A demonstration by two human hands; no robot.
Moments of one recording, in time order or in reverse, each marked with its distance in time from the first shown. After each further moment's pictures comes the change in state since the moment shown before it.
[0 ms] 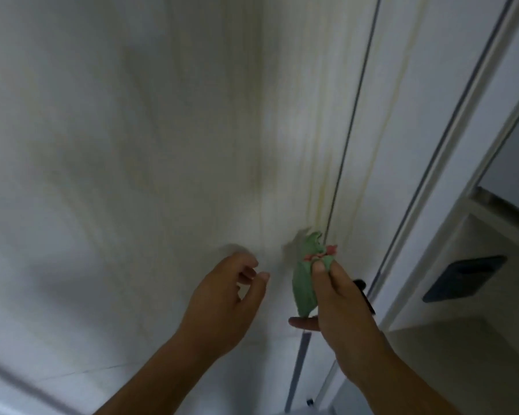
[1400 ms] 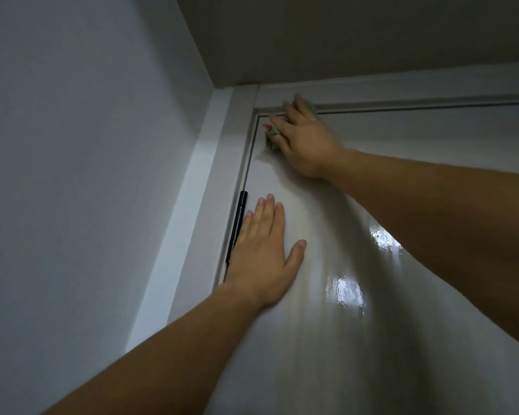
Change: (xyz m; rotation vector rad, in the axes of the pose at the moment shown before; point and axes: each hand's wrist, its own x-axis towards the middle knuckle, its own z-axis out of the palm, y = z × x) left_hand 0.174 0.150 -0.621 0.841 0.988 0.568; right_hand -0.135 -0.648 0.540 -1.034 0.307 -2.064
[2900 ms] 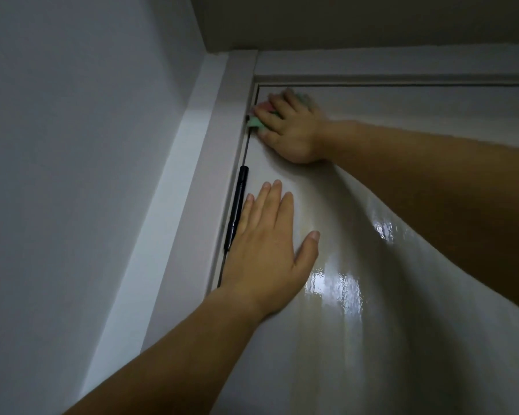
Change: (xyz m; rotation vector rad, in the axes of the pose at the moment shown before) left_hand -0.013 -0.012 0.012 -0.179 0.125 0.079; right_hand 0.016 -0.019 0.031 -0.243 -0.275 0.028
